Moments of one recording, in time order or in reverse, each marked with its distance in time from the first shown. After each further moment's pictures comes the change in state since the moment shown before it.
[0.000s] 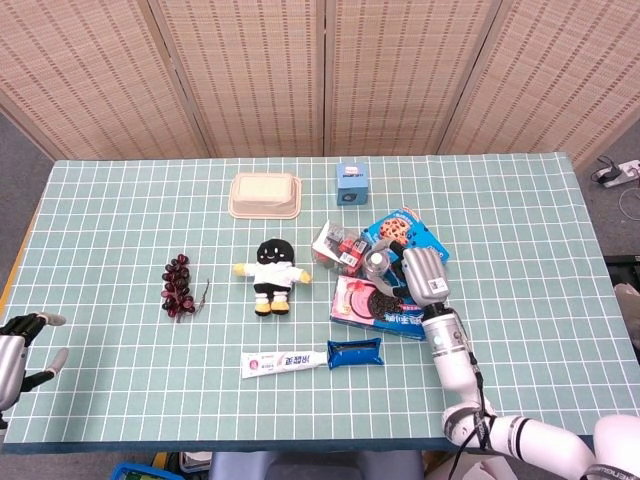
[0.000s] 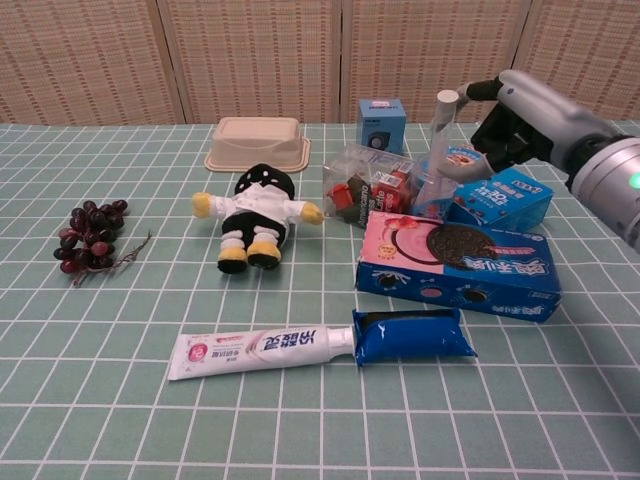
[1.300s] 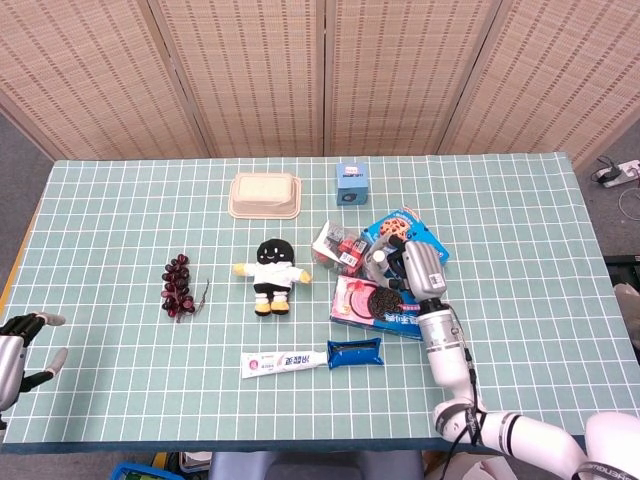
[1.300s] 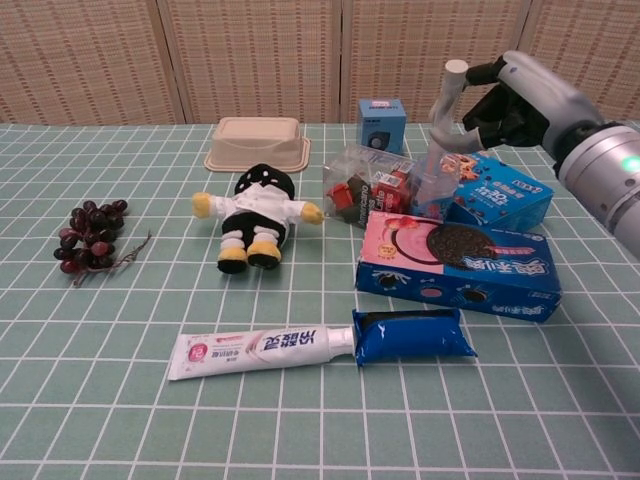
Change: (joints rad) left arm 0.001 0.005 0.000 -0.003 0.004 0.004 -0.007; right arm 0.012 -0.016 0.033 -0.026 0.013 0.035 0.136
